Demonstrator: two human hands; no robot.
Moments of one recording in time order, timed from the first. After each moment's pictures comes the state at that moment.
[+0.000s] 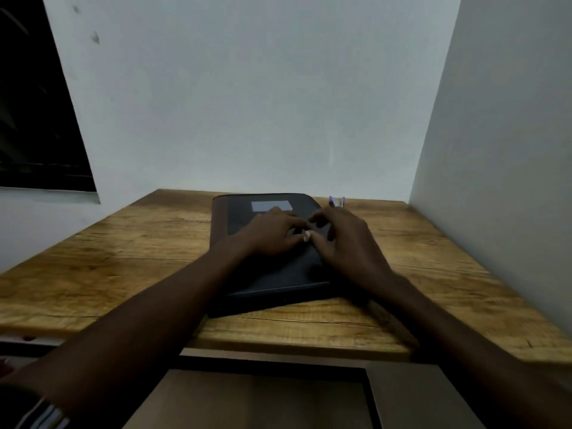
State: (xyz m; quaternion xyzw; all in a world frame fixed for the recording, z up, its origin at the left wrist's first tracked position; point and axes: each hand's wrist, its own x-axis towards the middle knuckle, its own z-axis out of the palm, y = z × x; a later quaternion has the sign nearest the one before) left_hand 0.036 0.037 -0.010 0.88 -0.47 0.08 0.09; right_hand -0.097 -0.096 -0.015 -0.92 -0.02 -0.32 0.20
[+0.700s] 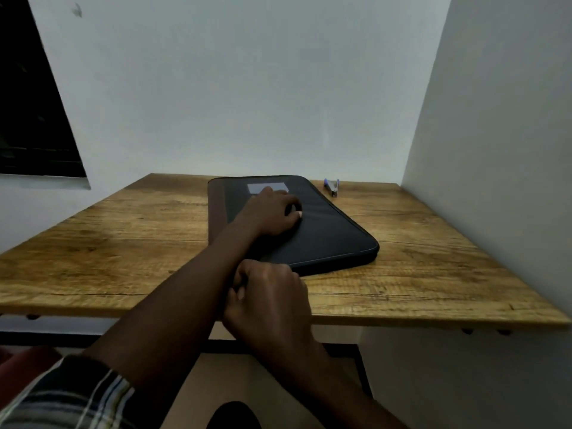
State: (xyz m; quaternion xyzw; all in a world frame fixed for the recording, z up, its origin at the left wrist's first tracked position) left_hand 0.037 0.031 -0.022 0.90 -0.41 0.12 0.13; right_hand -0.157 0.043 -0.050 -0.92 -0.03 -0.28 0.26
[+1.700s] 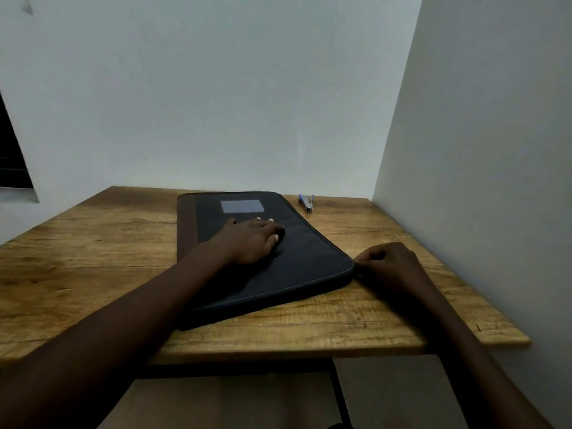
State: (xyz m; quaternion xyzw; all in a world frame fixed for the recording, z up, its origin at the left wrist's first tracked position) left_hand 0.031 0.031 -0.017 0.90 -0.43 0.03 0.02; right_hand -0.159 -0.157 -0.013 -0.88 0.25 -0.18 0.36
